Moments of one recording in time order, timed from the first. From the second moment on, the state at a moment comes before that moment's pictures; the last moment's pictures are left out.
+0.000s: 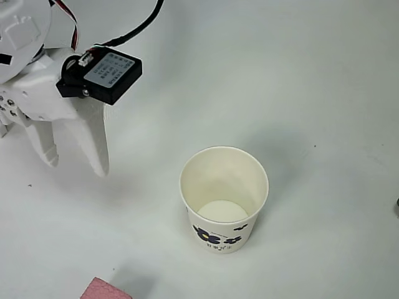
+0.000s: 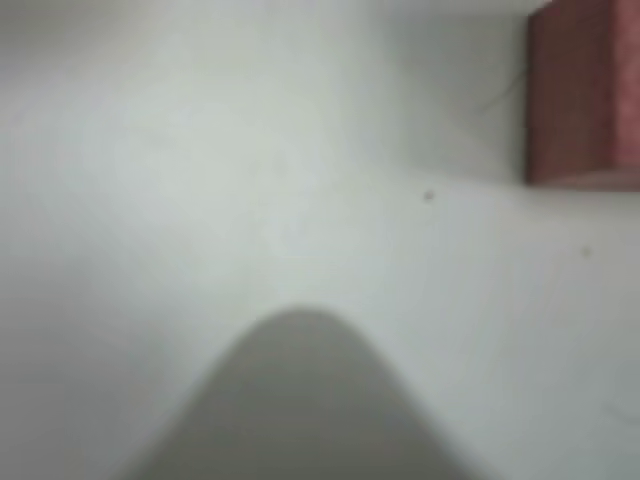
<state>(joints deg) 16.0 138.3 132.8 65.1 -22.9</state>
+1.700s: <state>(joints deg) 23.5 83.8 93.9 57.0 -39.8</state>
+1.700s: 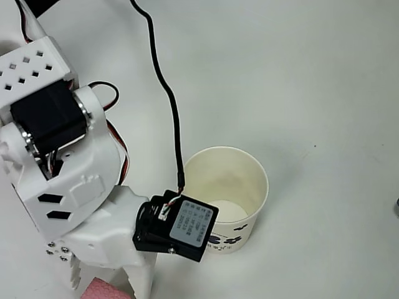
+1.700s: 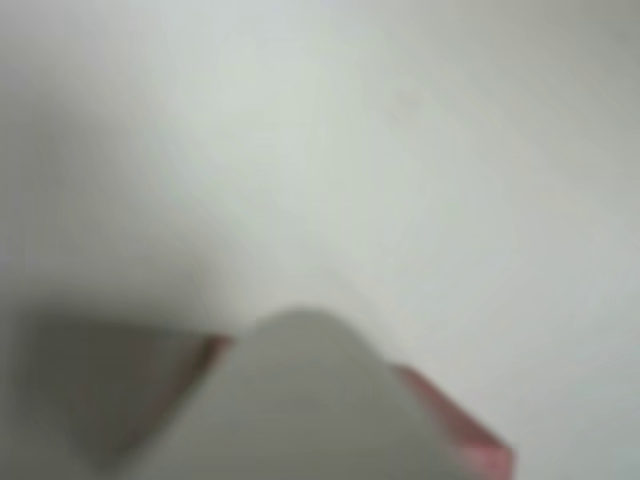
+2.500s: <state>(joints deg) 24.3 75.3 91.4 57.0 -40.8</state>
